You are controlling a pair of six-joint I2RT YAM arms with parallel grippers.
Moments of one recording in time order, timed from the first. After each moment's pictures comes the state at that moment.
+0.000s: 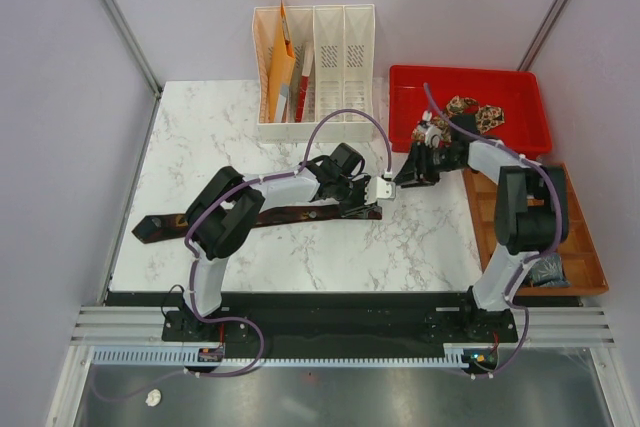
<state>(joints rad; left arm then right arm) -0.80 2.03 1.34 -0.25 0.52 0.73 0.05 1.86 1.17 -0.51 -0.85 0.09</state>
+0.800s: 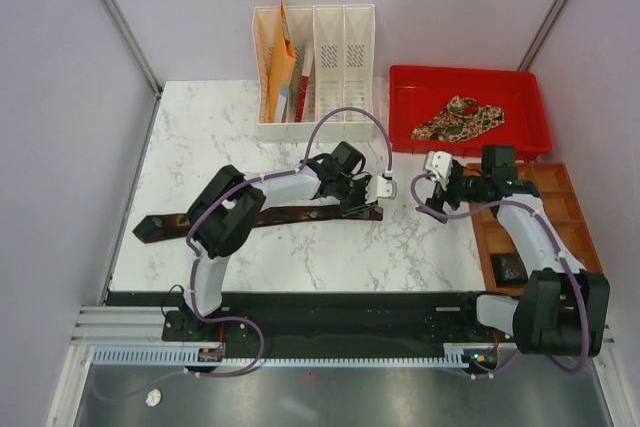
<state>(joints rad) -0.79 2.05 1.37 -0.28 0.55 0.73 -0.07 1.22 0.80 -0.52 -0.86 -1.06</state>
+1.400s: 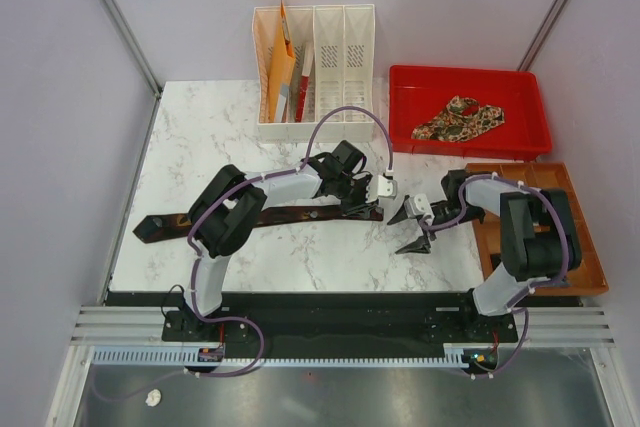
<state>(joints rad) -0.79 2.06 1.39 -0.31 0.56 0.73 0.06 1.60 0.77 -0.94 -1.18 -1.93</state>
